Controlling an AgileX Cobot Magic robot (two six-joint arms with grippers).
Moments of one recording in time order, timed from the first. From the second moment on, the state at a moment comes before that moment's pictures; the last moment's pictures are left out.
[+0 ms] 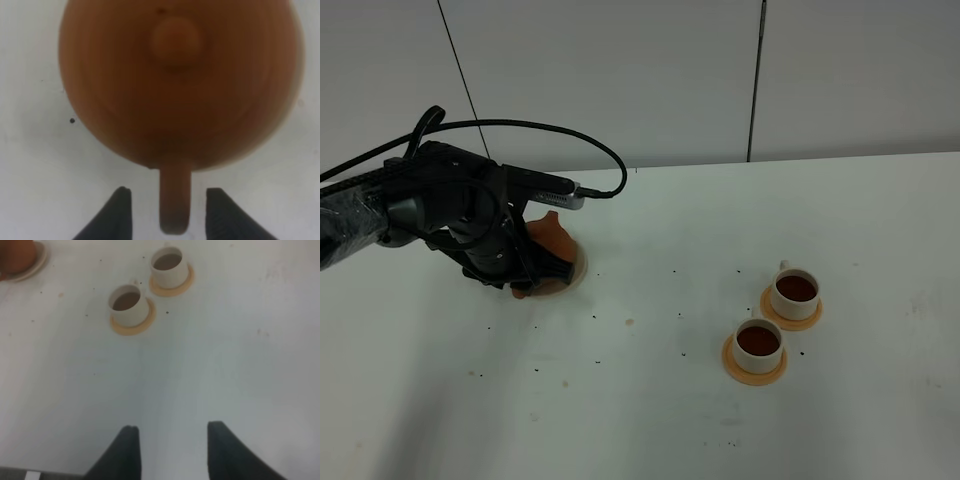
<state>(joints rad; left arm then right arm) -0.30 2.13 -1.52 0.24 0.70 -0.12 -0.02 0.15 -0.49 0.39 1.06 -0.18</state>
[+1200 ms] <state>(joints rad) -0.30 1.51 -1.03 0.33 1.19 -0.22 -0.02 0.15 -0.49 0.39 1.06 -0.18</state>
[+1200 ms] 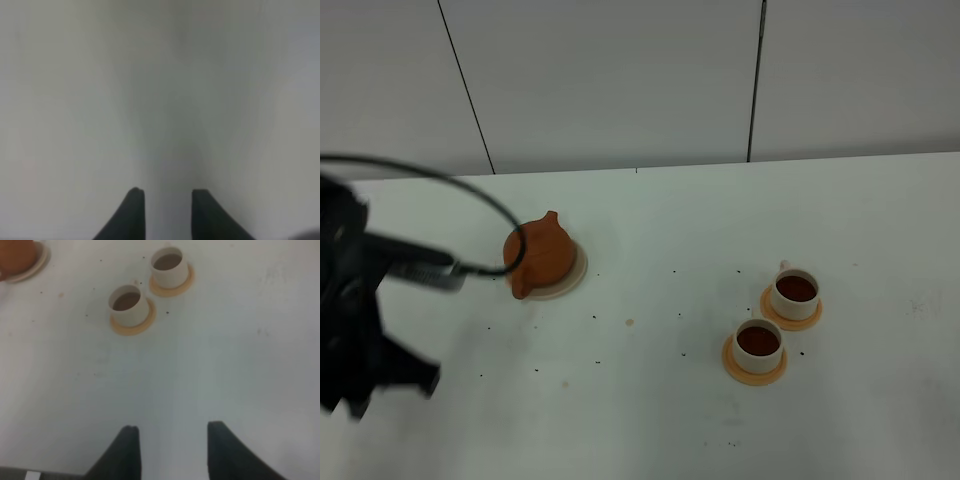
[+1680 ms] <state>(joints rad) -0.30 1.07 -0.63 0.19 1.12 -0.19 -0.02 0.15 -0.49 0.39 1.06 -0.18</state>
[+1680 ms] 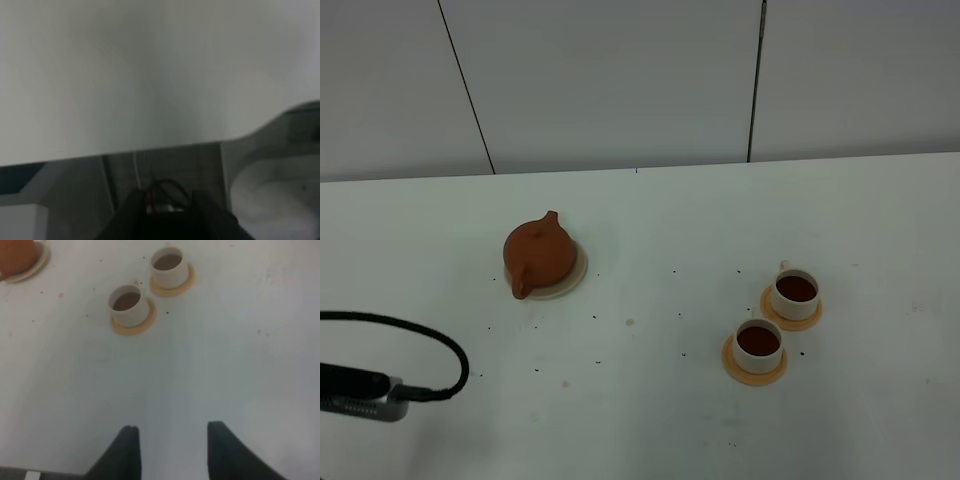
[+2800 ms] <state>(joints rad) -0.30 0.59 -0.51 0.15 1.05 -0.19 -0.02 0.15 -0.49 0.39 1.06 -0.18</state>
